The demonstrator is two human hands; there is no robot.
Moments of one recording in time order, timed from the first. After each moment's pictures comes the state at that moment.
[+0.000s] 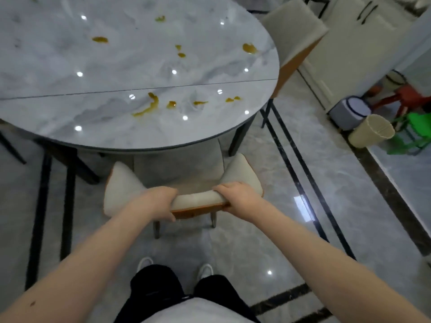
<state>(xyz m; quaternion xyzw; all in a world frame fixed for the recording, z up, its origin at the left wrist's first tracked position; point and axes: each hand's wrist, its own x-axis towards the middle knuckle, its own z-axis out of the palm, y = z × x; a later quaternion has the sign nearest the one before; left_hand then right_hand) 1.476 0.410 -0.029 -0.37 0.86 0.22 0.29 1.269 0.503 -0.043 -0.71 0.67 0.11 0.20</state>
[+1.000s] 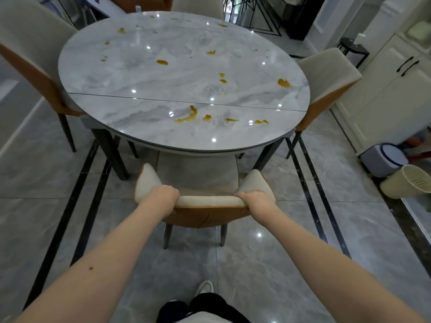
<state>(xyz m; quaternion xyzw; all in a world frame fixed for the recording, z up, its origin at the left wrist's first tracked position) 1.506 0.458 -0.016 -0.49 0.81 0.10 0.29 1.263 0.515 -0.046 -0.70 0.67 0.16 0.16</state>
